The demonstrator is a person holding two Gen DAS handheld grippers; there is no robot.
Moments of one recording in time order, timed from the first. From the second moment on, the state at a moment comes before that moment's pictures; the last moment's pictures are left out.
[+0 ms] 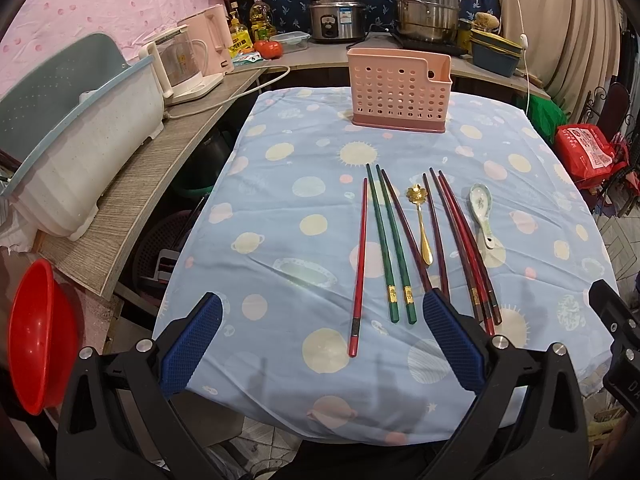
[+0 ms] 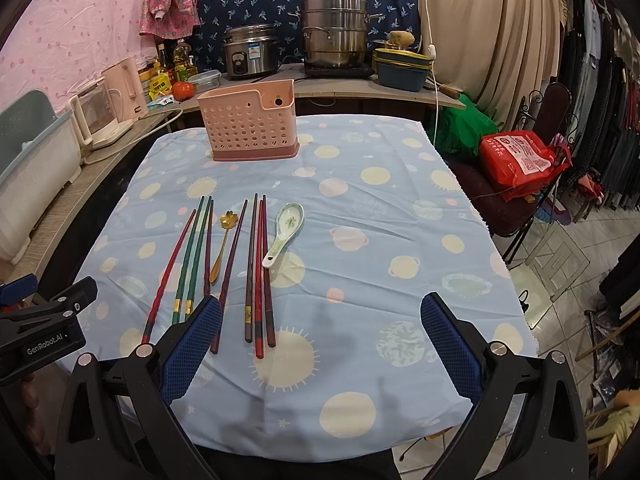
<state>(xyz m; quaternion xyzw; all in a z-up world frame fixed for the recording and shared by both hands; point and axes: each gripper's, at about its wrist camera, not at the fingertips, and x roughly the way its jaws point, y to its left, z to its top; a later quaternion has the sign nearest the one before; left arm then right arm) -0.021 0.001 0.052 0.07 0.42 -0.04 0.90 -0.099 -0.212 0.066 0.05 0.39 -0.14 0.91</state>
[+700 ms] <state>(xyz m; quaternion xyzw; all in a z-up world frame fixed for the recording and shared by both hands) 0.011 0.039 -0.010 0.03 0.48 -0.02 0.88 -0.090 -0.212 0.044 0.07 0.41 -0.14 0.90</state>
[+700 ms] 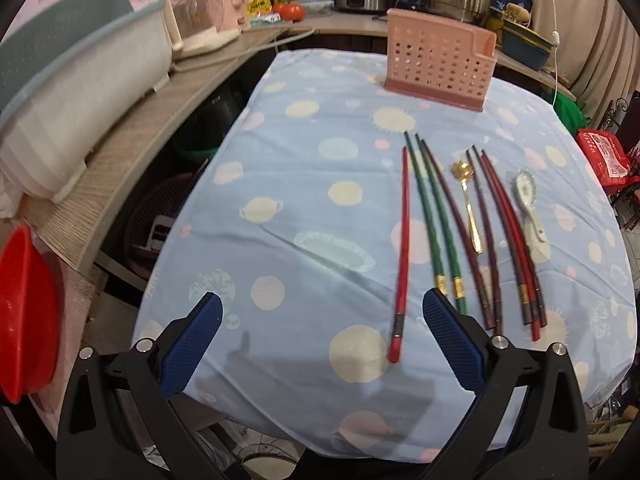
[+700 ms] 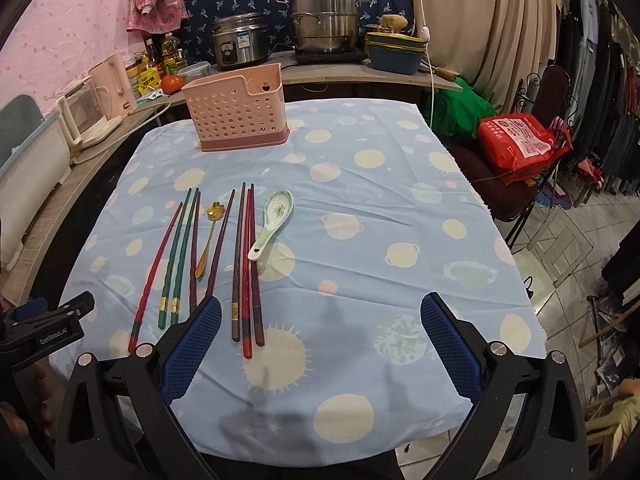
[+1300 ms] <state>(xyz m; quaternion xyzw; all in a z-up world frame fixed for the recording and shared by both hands) 0.021 0.011 -0.064 0.04 0.53 -0.10 0.84 -0.070 -0.223 0.019 0.08 0.44 -0.13 0.88</state>
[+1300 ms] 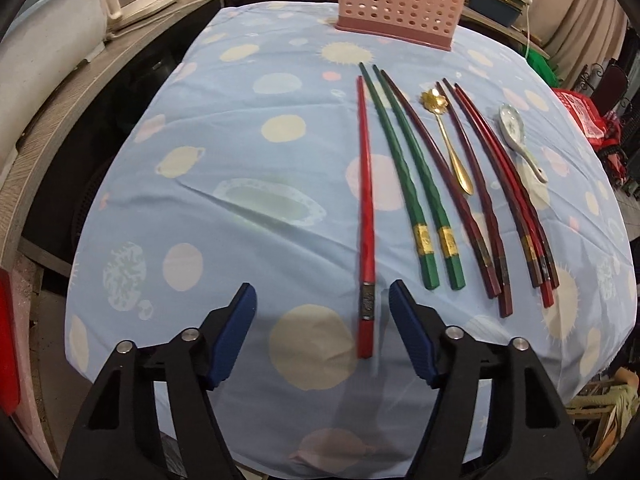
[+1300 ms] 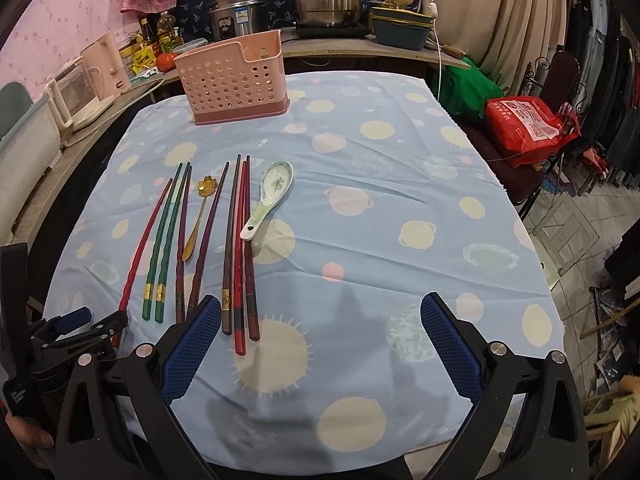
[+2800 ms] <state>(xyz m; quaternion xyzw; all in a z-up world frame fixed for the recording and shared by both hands) 0.087 0.009 -0.062 0.01 0.54 -0.11 0.83 0.064 -0.239 -0.046 0.18 0.50 -0.04 0.85</state>
